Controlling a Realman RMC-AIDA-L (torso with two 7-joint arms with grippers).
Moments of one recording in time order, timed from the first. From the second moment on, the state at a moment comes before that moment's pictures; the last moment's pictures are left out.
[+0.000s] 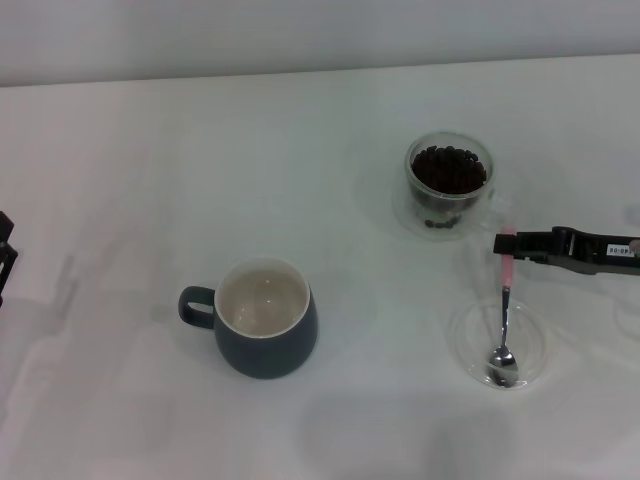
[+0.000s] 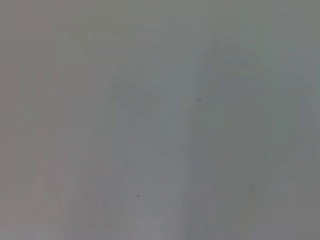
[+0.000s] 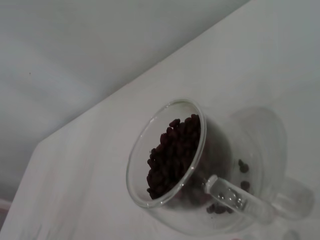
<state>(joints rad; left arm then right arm) -0.24 -2.08 -0.79 -0.07 -0.65 -1.47 2.83 0.45 1.90 -0.60 -0.29 1.10 1.31 -1.17</state>
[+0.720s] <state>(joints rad) -0.24 -2.08 -0.80 -0.07 -0.65 -1.46 2.83 0.47 1.90 -0.60 -0.30 1.10 1.31 -1.17</state>
